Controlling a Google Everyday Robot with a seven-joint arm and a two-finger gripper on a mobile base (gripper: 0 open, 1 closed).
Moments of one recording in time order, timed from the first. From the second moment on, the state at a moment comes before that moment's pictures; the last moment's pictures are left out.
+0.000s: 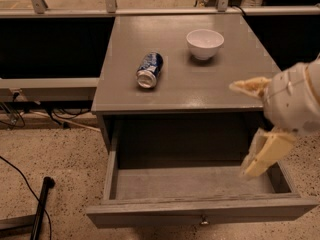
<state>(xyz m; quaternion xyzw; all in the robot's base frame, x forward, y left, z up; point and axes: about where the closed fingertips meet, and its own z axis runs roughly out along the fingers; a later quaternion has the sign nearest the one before) 0.400 -0.147 0.917 -0.66 0.69 0.08 0.29</state>
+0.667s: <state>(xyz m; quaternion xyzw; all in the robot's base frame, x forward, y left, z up) 0.403 -0.133 0.860 -0.62 0.67 0.12 0.40</state>
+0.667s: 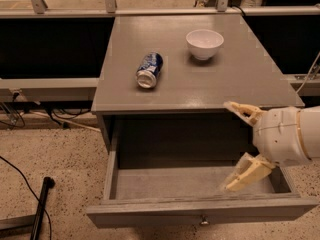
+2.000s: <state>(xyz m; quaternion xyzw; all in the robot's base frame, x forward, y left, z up) 0.322 -0.192 0.797 -0.59 0.71 0.09 0.37</state>
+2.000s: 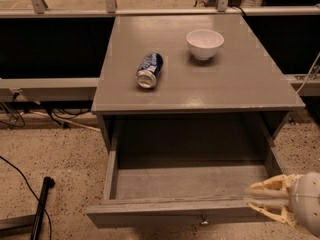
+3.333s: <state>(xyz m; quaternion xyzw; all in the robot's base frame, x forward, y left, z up) 0.337 -0.234 0.714 -0.59 0.72 0.11 0.34</state>
